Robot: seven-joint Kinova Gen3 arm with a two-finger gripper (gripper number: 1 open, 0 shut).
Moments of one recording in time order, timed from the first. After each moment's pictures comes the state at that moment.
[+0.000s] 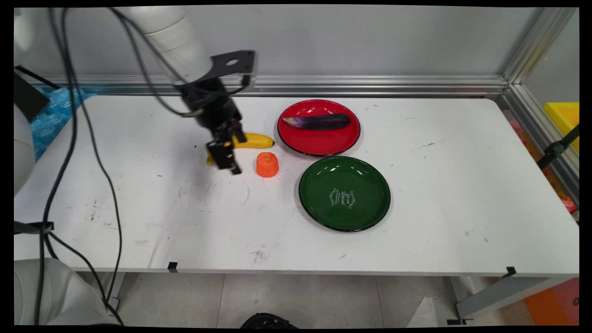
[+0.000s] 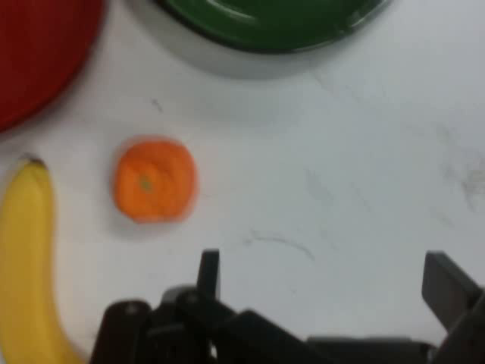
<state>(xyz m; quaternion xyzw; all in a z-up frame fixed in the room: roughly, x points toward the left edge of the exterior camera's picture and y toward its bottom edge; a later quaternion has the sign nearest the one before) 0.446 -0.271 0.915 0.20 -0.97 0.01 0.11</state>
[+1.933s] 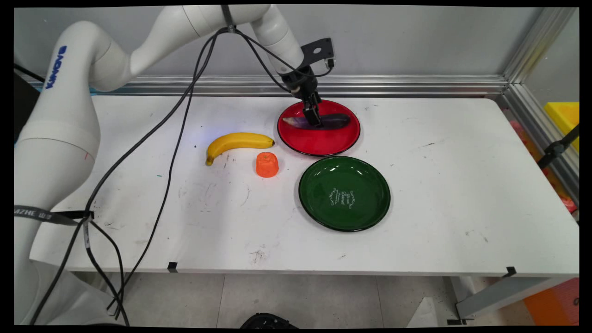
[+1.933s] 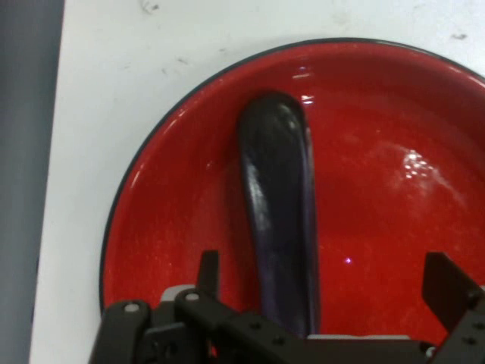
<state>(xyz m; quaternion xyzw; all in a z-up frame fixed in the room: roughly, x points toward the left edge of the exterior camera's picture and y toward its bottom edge) 0.400 -0.503 0.809 0.19 -0.96 0.12 0.19</state>
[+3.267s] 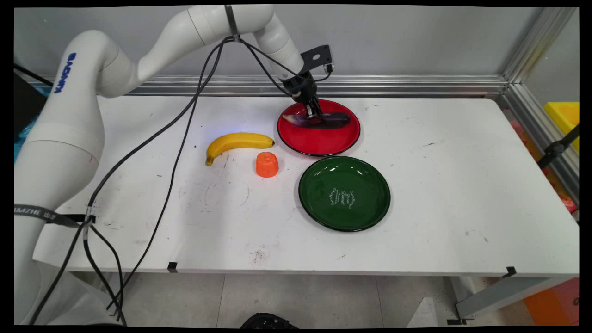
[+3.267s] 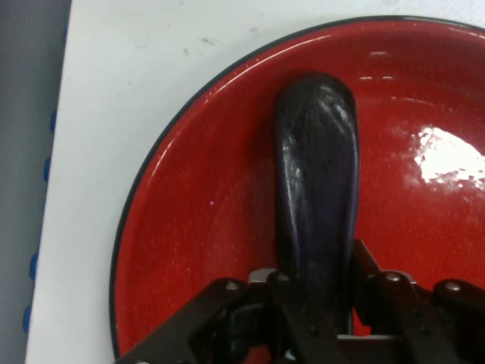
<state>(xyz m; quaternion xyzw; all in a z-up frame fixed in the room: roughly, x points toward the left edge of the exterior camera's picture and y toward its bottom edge) 0.409 -0.523 0.781 0.21 -0.95 0.11 0.20</state>
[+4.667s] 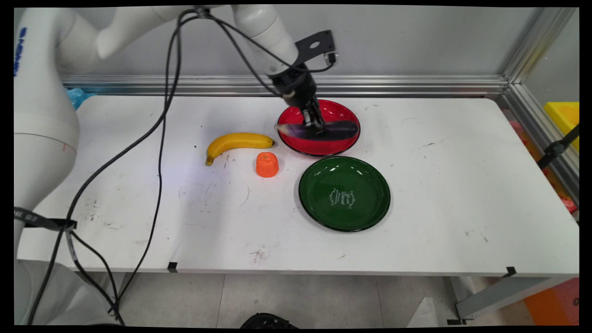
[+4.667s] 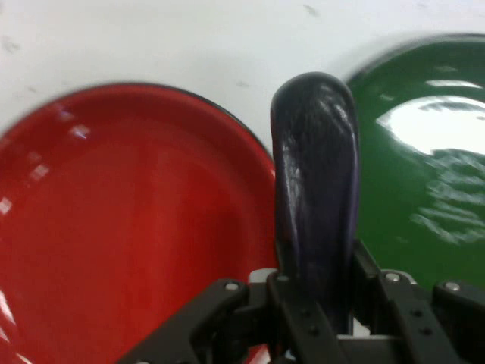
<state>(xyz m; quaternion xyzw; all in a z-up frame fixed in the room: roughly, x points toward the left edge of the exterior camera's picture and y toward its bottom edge) 0.370 -0.389 0.878 0.21 -0.95 0.08 0.21</state>
